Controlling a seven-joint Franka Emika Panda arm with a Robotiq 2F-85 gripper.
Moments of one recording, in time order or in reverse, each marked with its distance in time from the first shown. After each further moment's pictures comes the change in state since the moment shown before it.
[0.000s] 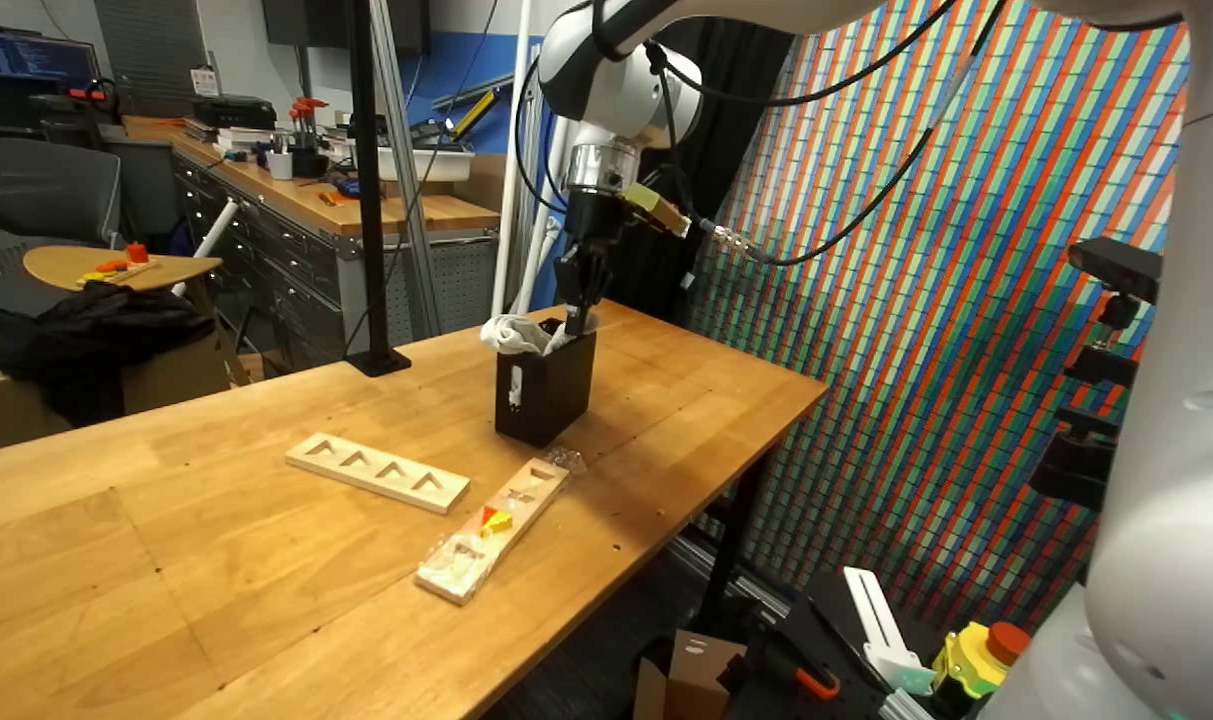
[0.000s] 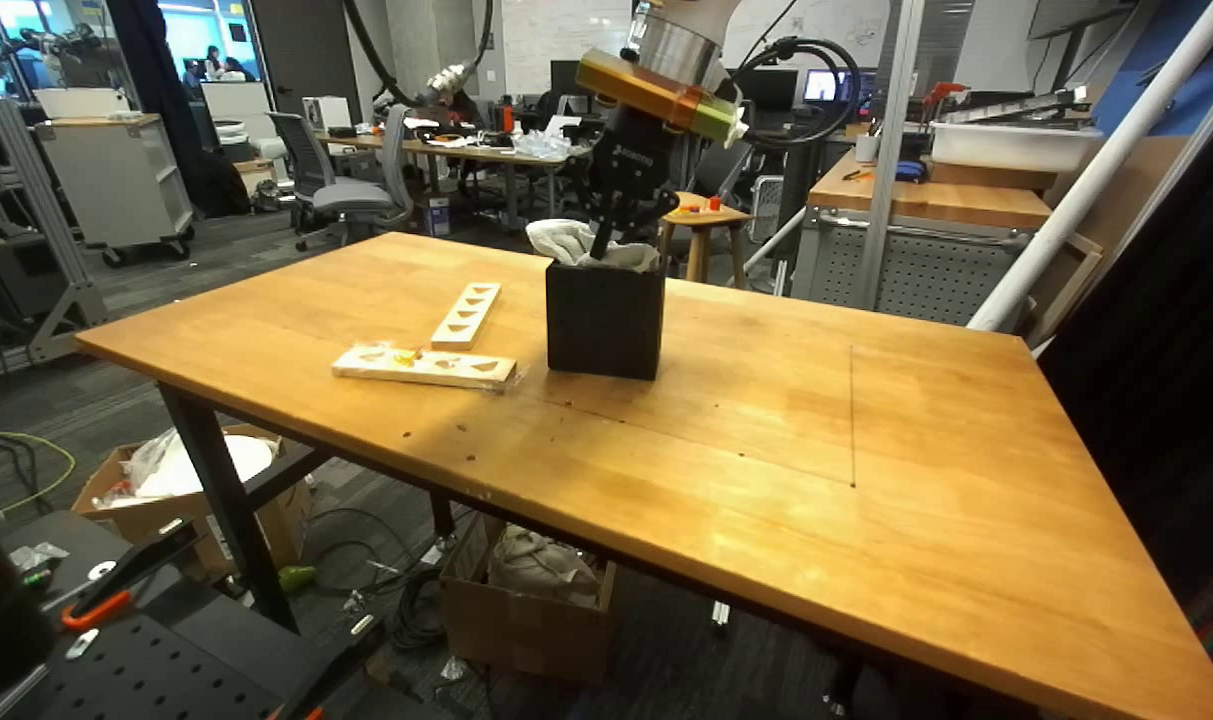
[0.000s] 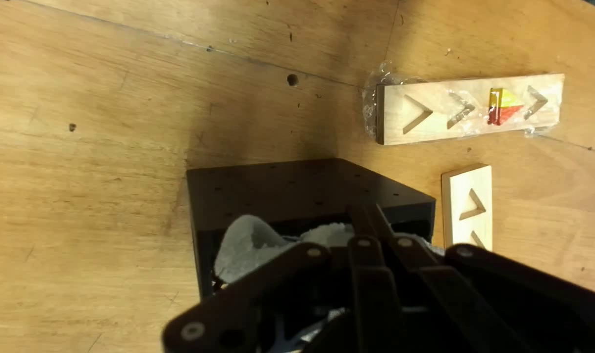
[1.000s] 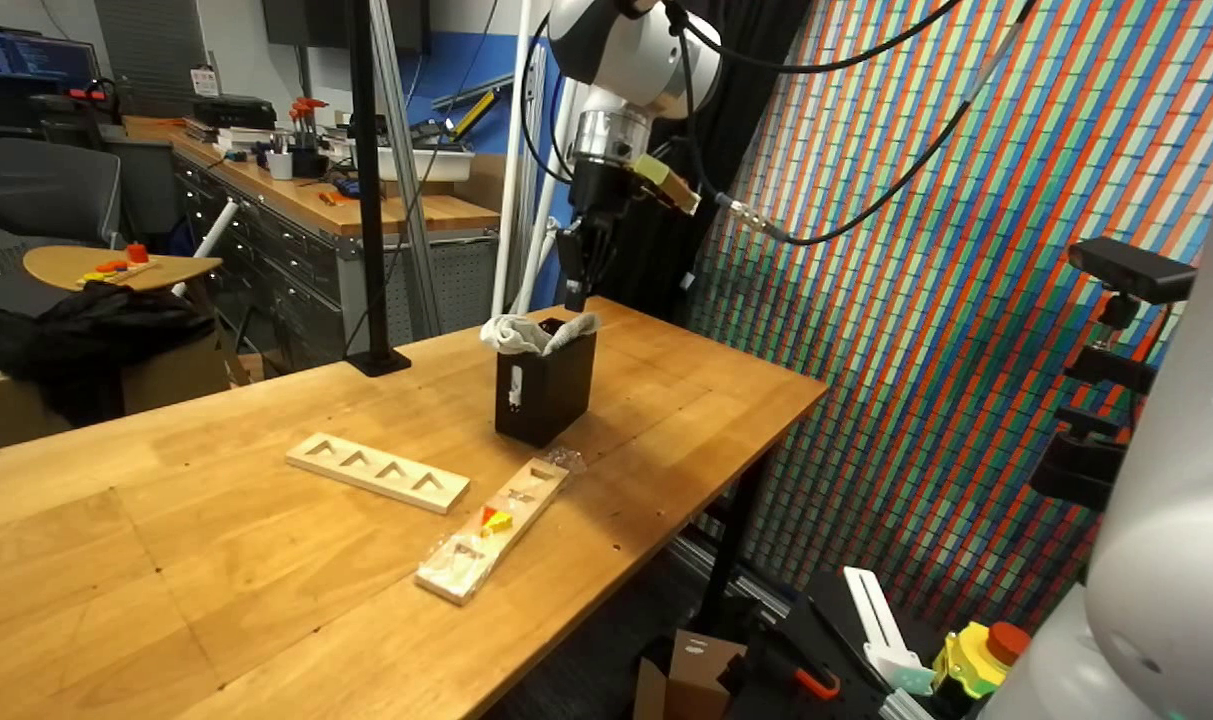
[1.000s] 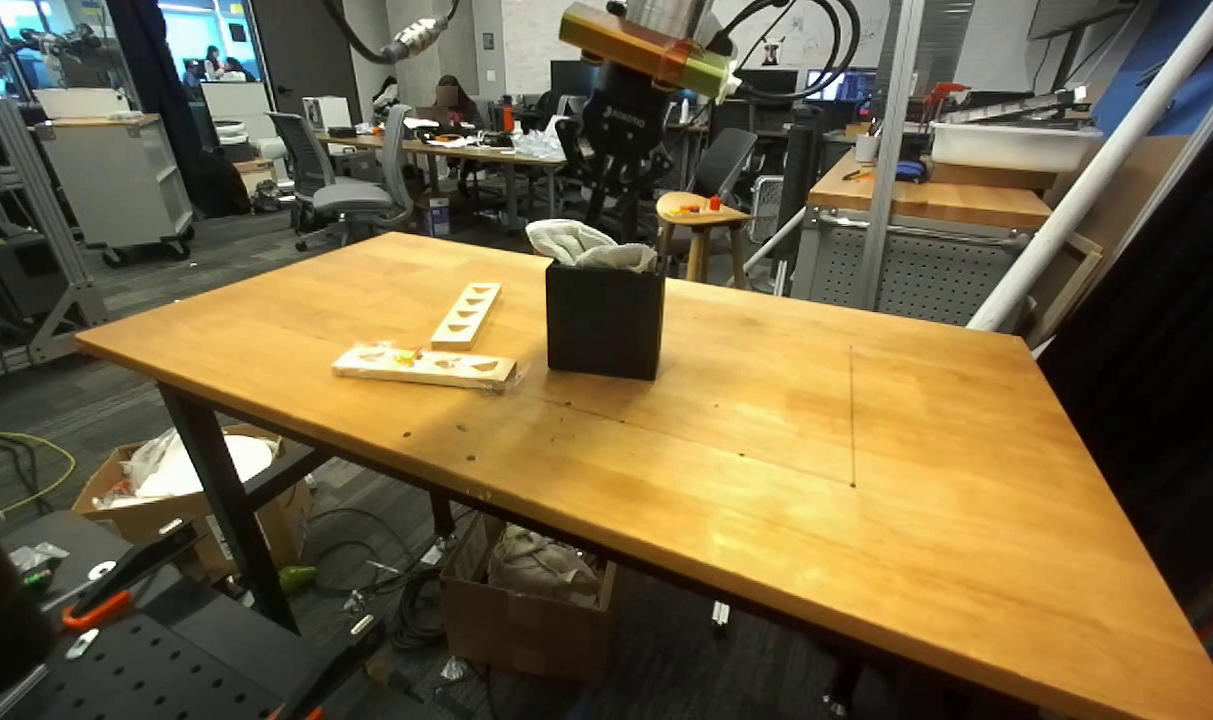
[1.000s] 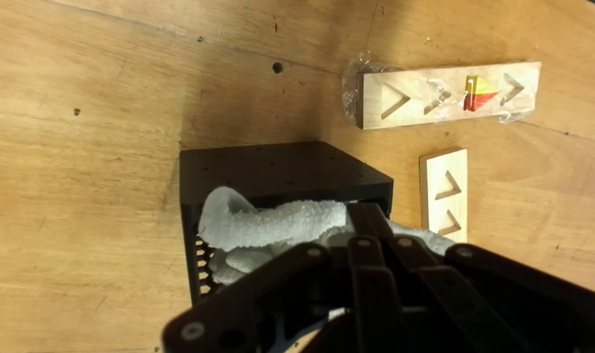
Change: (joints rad) arm -0.001 -0.096 0.007 -0.053 0.014 0.016 0.008
